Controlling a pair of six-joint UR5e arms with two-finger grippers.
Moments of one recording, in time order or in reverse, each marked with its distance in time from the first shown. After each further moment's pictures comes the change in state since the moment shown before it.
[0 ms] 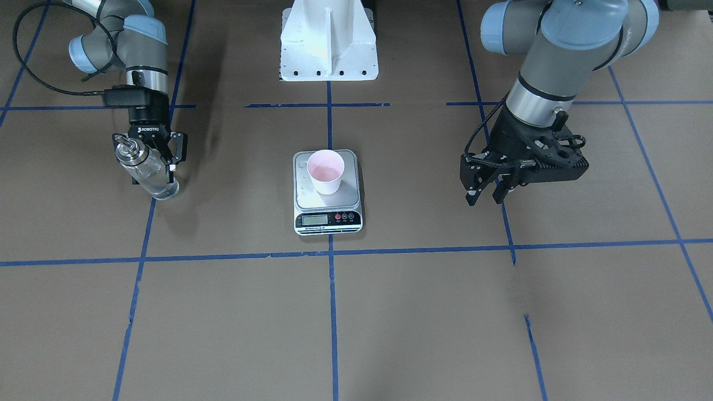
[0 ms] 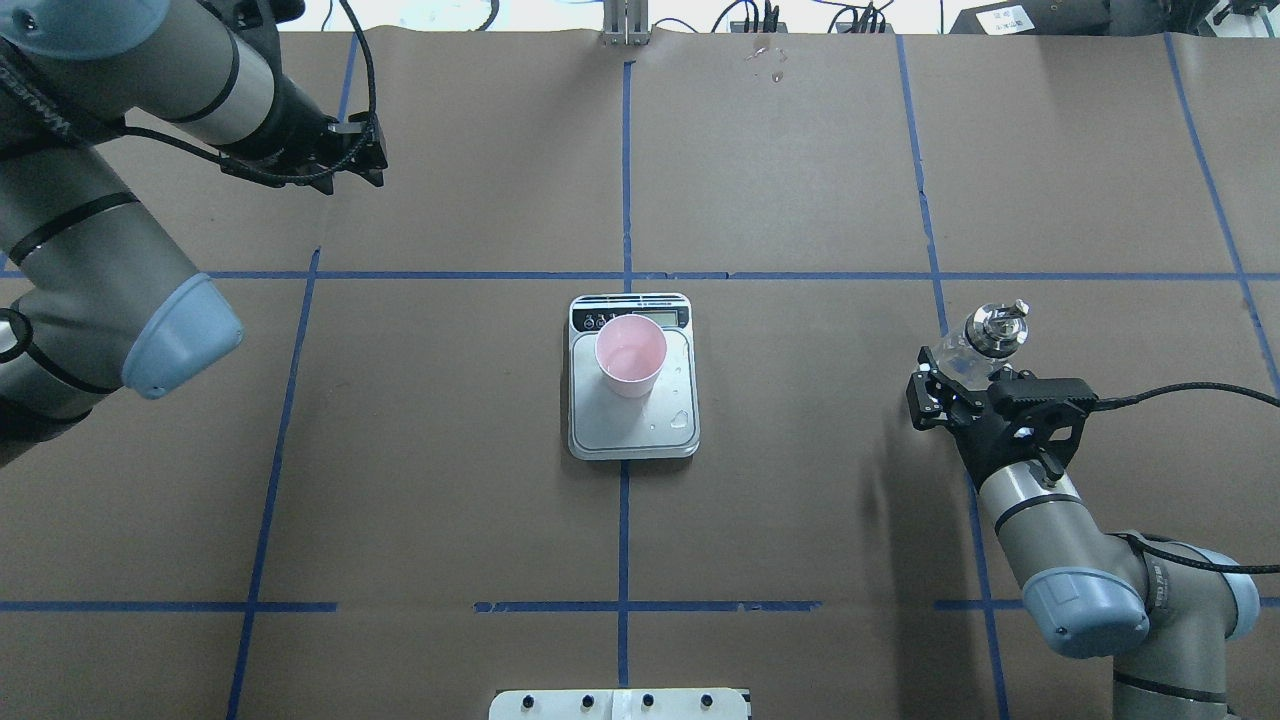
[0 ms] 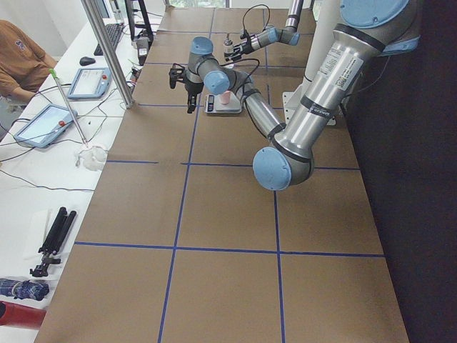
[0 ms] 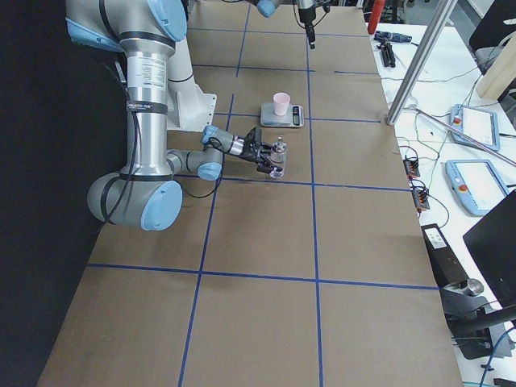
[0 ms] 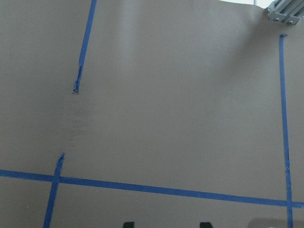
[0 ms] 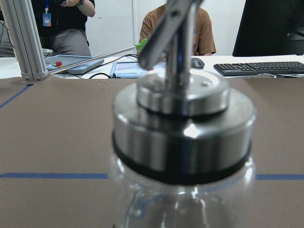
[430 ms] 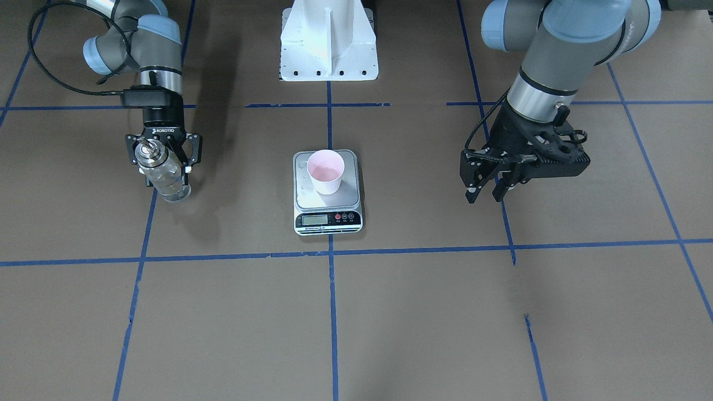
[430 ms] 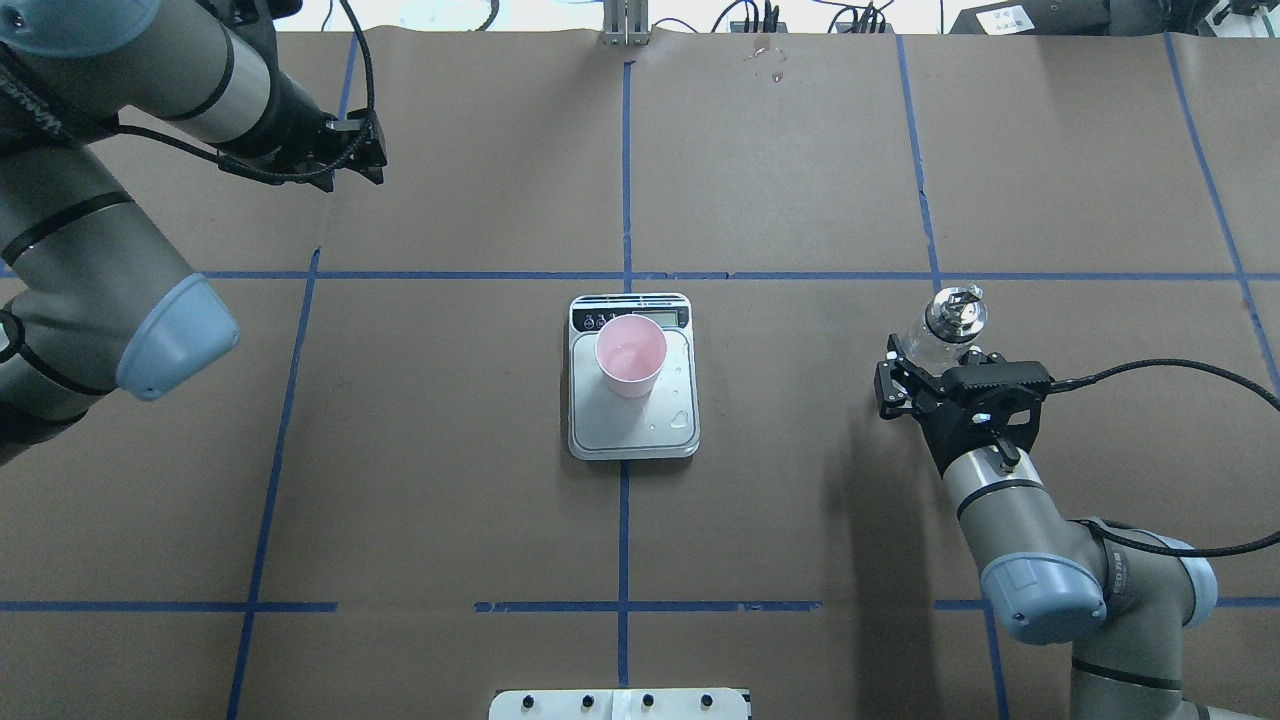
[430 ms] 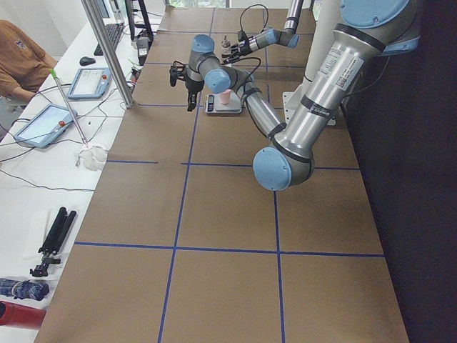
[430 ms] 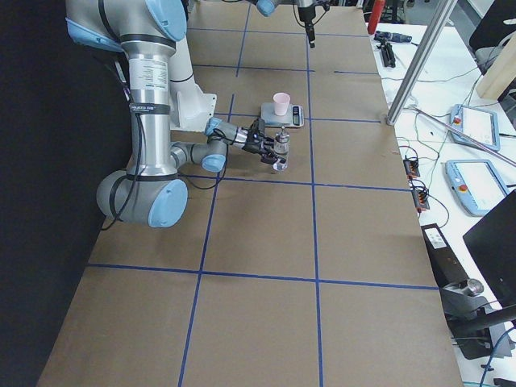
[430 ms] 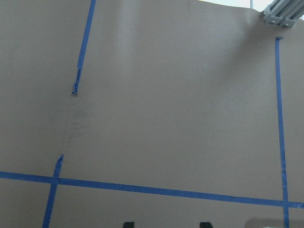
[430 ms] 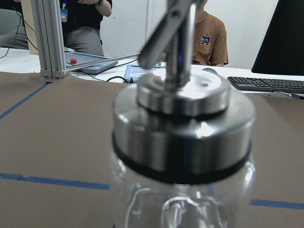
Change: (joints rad) left arm -0.001 0.001 -0.009 0.000 0.000 0.000; right arm 0.014 0.074 0.010 -0.068 0.002 -0.071
